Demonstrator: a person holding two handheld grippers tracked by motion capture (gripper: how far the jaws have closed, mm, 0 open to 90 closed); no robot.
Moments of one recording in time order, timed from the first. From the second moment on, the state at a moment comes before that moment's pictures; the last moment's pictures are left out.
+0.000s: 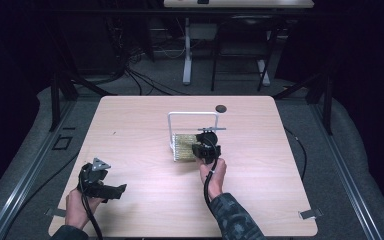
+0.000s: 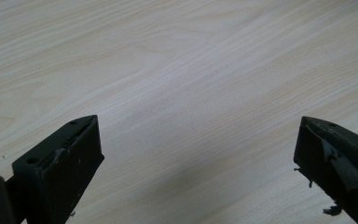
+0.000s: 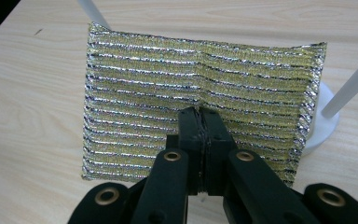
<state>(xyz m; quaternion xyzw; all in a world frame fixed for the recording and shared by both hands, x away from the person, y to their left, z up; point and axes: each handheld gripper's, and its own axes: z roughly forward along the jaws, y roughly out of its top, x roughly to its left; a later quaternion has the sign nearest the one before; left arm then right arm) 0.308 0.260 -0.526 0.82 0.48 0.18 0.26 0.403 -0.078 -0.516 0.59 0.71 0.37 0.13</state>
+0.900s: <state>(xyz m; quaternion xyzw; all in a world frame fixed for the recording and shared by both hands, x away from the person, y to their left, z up) 0.307 0.261 -0.524 0.81 0.48 0.18 0.27 0.431 -0.056 -0.527 0.62 0.69 0.33 0.17</state>
